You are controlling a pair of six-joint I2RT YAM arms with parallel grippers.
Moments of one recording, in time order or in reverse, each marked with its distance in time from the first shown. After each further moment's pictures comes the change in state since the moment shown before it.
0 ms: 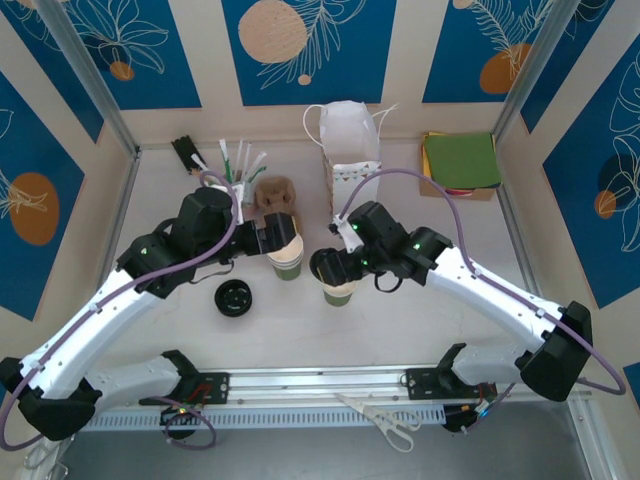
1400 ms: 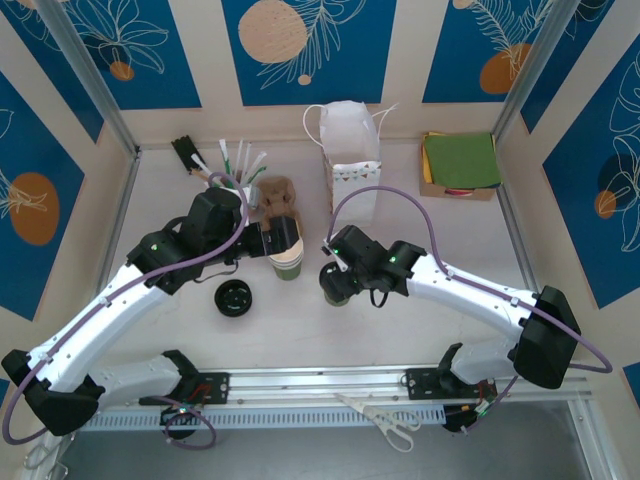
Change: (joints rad) left arm -0.001 0.034 -0.013 -0.008 -0.002 0.010; right arm 0.093 0.069 -0.093 0.011 0.240 -0.050
